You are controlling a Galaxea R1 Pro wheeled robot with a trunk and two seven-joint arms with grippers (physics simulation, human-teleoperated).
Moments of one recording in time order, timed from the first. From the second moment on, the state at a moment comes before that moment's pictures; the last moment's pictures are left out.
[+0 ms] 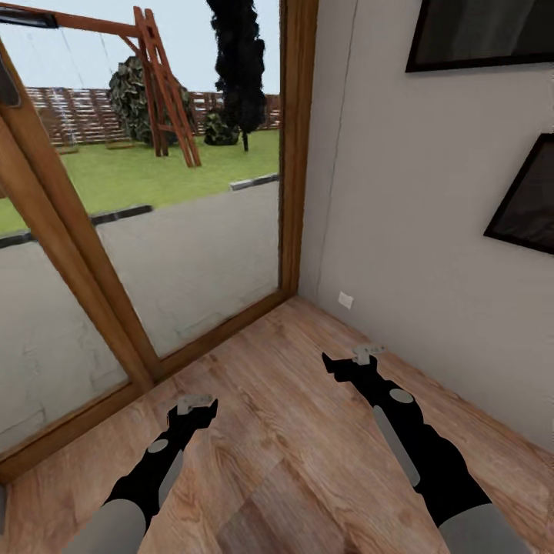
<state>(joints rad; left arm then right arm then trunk) -0.60 -0.06 0.22 -0.52 -0.12 -0.13 -0.10 -0.52 -0.09 0.24 -1.24 -0.24 0.31 0.01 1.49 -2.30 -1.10</state>
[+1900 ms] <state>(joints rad) -0.29 -0.02 0.27 -0.39 -0.12 -0.45 -0.08 -0.43 -0.14 0.22 -0.04 -0.24 -0.67 -0.17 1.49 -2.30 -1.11</state>
